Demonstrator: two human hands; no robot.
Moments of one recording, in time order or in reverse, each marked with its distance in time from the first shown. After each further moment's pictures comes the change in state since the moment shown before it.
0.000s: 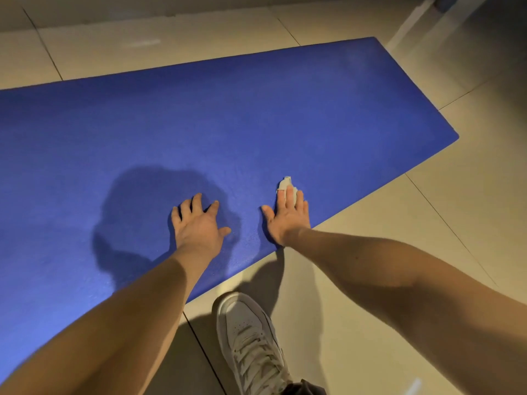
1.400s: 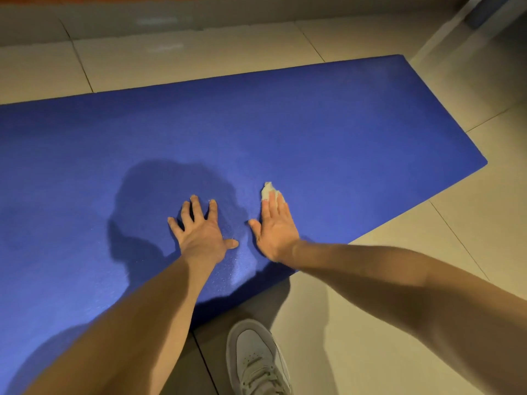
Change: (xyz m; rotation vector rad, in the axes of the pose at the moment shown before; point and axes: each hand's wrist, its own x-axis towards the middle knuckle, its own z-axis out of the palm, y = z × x) left_hand 0.030 -0.017 -0.013 -0.090 -0.108 -0.177; right_hand 0.028 -0.053 0.000 0.066 0.131 -0.378
